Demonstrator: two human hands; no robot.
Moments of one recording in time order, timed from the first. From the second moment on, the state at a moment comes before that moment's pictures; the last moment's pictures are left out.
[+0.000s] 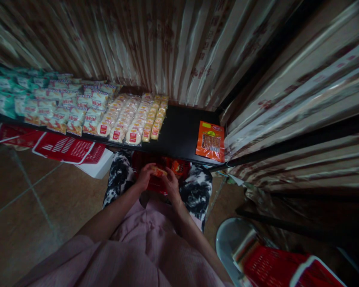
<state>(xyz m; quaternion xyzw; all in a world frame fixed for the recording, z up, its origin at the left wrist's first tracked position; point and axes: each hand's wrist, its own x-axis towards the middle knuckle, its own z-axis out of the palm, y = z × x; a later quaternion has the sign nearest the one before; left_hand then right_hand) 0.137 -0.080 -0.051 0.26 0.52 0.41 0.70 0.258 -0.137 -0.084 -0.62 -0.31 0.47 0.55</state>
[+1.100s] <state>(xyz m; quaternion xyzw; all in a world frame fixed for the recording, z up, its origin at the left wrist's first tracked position) 0.137 -0.081 -0.045 0.30 0.57 0.39 0.65 0.259 -0.140 -0.065 -0.66 -0.45 0.36 0.48</state>
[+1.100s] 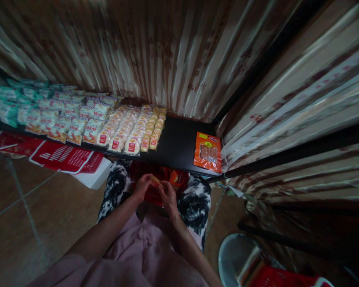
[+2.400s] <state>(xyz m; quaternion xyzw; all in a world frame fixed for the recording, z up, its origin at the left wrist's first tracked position) 0.144 -0.077 -0.006 0.52 0.54 0.46 0.48 0.260 -0.102 -0.019 -0.65 -0.40 0.38 0.53</state>
